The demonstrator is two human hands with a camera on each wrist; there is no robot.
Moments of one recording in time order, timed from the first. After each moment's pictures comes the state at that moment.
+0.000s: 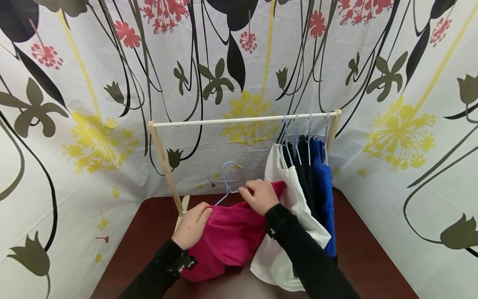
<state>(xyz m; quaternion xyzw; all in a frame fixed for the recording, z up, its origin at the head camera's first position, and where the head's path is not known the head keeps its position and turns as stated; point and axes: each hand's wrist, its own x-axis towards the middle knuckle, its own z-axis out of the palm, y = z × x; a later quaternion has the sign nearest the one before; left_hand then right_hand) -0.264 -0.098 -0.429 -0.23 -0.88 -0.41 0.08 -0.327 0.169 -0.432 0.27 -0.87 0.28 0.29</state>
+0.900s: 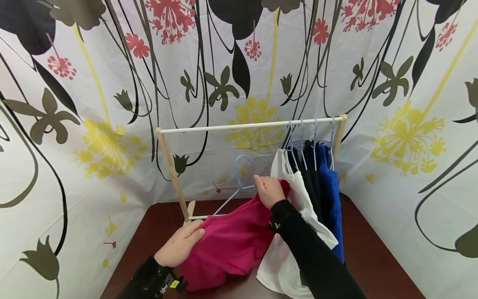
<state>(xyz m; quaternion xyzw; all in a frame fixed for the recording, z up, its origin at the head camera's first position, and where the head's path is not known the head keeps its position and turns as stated) -0.240 -0.150 -0.416 -0.31 -0.82 -0.47 -0.09 -0.351 0.183 -0.421 0.17 -0.88 0.35 0.28</state>
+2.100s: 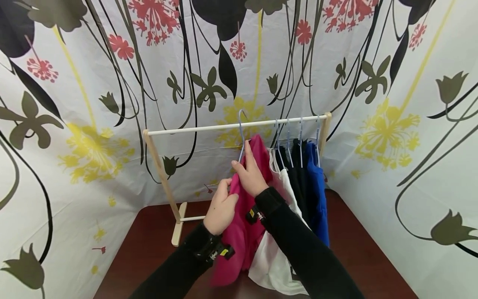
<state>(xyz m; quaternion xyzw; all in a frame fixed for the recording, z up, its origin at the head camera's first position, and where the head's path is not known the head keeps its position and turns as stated) -0.248 0.009 -0.354 -0.23 -0.74 -0.64 0.03 -0.318 0.150 -0.344 0.16 -0.79 0.57 0.16</state>
